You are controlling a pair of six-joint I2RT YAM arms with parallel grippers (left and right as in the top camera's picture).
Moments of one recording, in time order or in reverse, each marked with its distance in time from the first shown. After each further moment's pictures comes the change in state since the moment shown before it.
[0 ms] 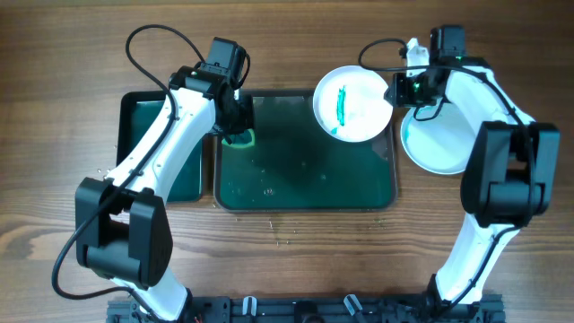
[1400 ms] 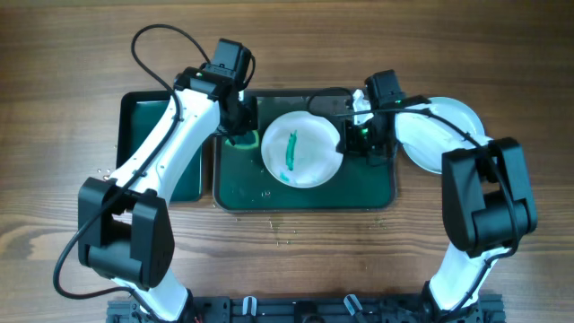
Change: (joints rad) left arm -0.032 0.000 0.000 0.004 0.013 0.000; right arm 0.286 -0.157 -0.354 0.103 -0.104 0.304
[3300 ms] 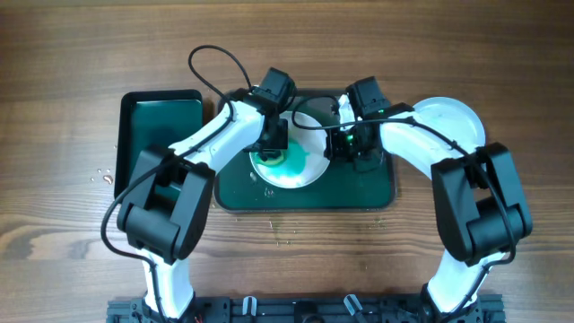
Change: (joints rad) left arm -0.139 0.190 -0.071 0.178 -0.029 -0.035; right arm 0.088 -0.025 -0.029 0.014 0.044 0.058
